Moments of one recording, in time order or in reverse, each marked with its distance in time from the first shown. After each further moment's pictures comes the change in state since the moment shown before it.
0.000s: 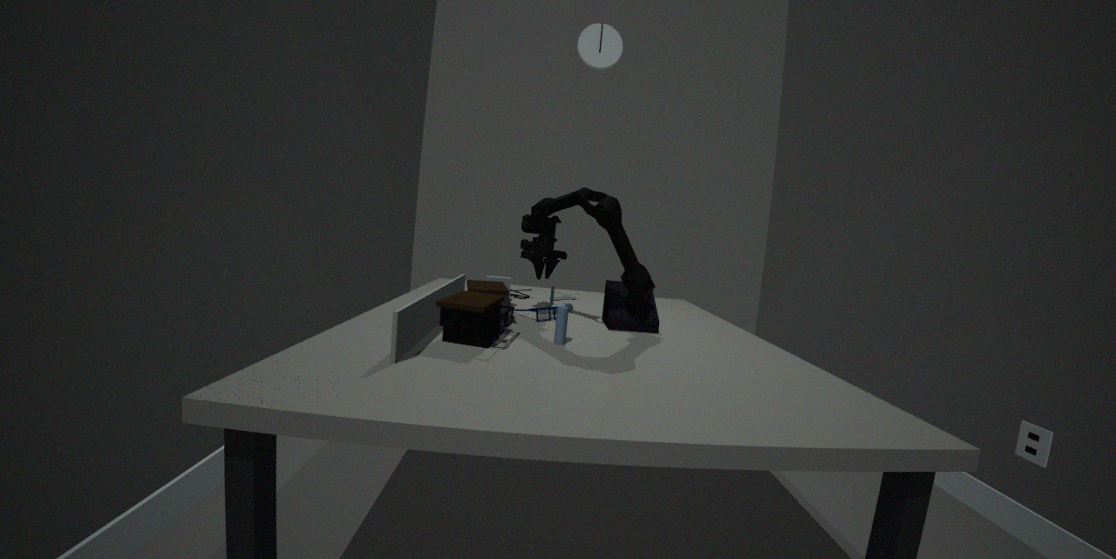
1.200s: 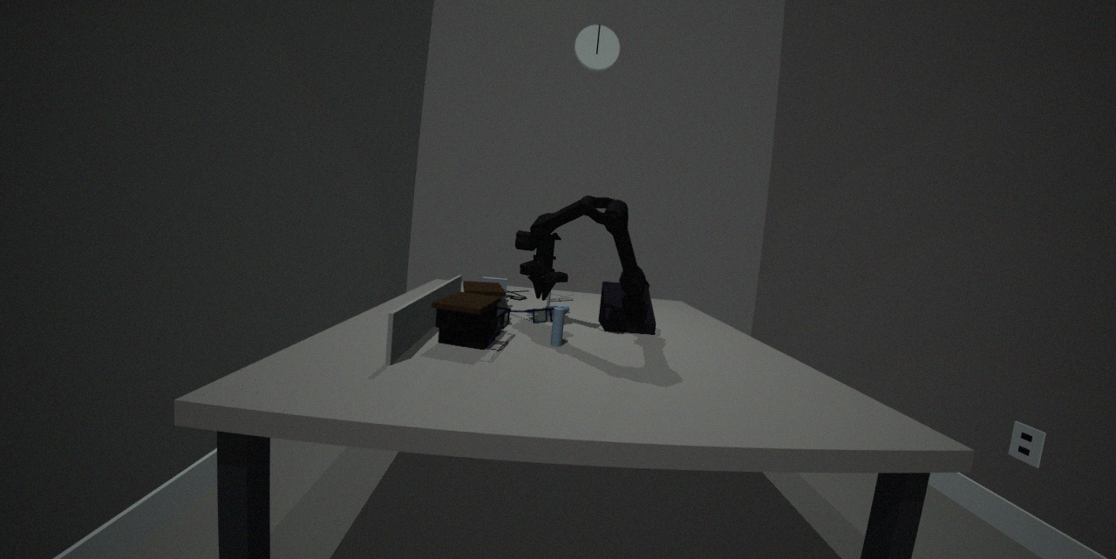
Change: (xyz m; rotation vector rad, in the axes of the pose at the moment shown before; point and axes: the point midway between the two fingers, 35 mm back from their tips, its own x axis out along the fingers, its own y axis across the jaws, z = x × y) arm 0.053 0.049 -0.056 -1.394 0.006 0.010
